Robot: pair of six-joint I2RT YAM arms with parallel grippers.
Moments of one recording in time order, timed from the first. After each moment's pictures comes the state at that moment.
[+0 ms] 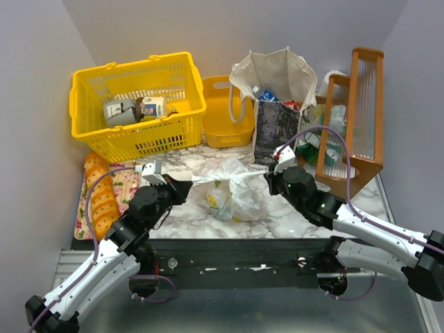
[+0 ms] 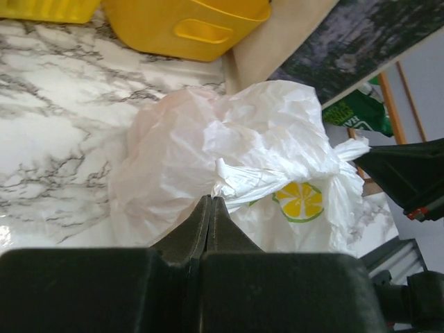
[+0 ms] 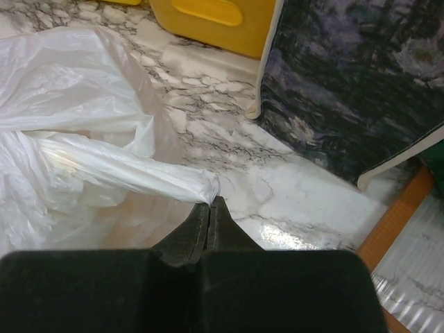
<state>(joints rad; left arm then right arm) -0.65 0.42 0.36 -0.14 -0.17 -0.71 0.87 0.95 0.59 -0.05 0.41 0.15</state>
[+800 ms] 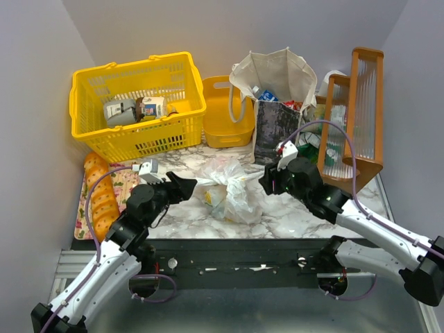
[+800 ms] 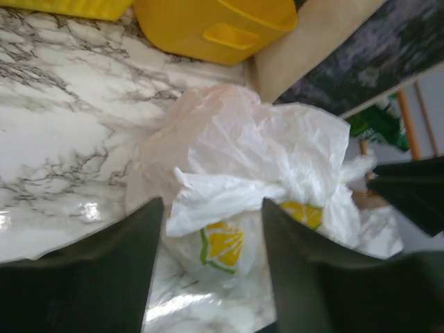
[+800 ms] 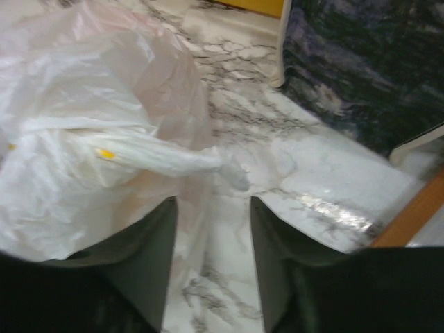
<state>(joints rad) -0.53 0.43 0.33 -0.14 -0.08 -0.73 0.77 0.95 0.66 -0.20 0.19 0.25</state>
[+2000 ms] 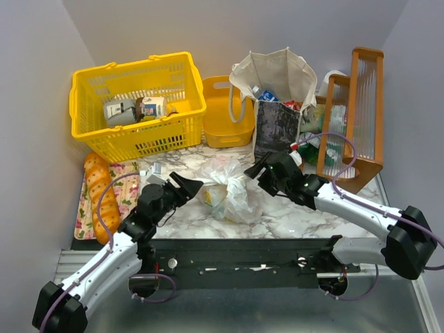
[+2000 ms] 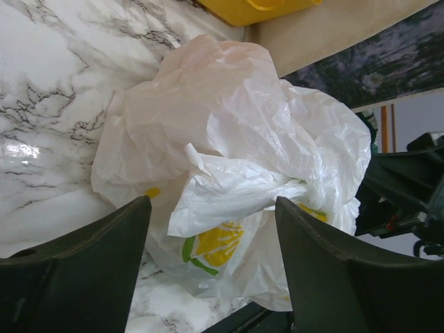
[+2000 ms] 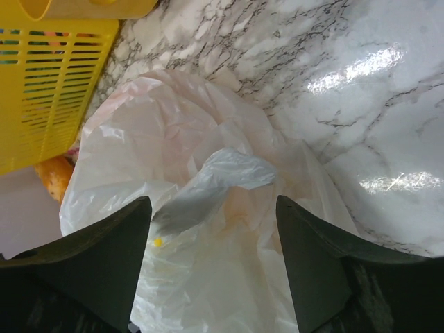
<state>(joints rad) -0.52 0.59 0.20 0.08 -0.01 -1.03 0.77 1.21 0.76 -0.26 0.24 1.26</state>
